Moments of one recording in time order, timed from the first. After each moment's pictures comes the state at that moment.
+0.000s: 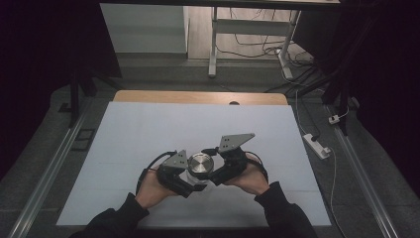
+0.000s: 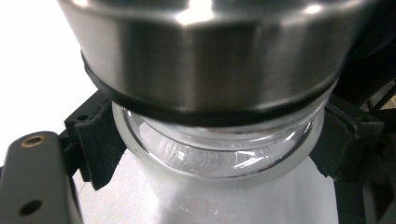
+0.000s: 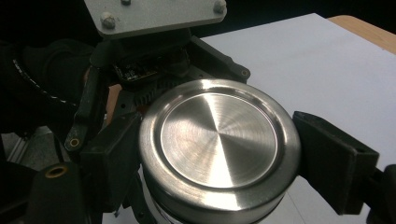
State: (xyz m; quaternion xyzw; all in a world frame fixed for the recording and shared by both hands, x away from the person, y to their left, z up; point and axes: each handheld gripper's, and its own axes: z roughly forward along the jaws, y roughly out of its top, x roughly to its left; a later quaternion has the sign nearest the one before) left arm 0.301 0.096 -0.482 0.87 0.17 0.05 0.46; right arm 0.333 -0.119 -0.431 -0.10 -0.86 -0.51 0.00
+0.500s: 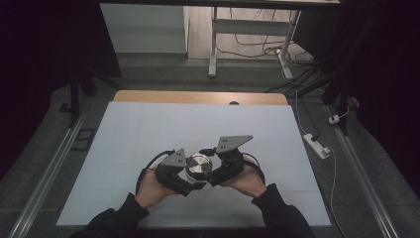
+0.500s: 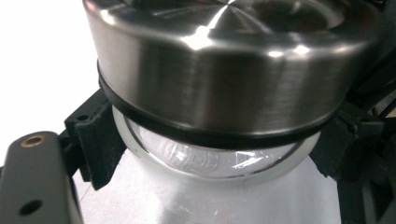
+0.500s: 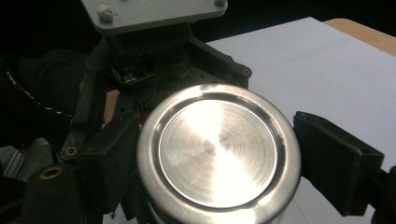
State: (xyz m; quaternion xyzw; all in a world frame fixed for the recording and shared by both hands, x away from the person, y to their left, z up) left arm 0.301 0.099 -0.479 0.86 0.17 0.06 0.47; right arm 0.330 -0.112 -0.436 -0.11 -0.85 -0.52 0.00
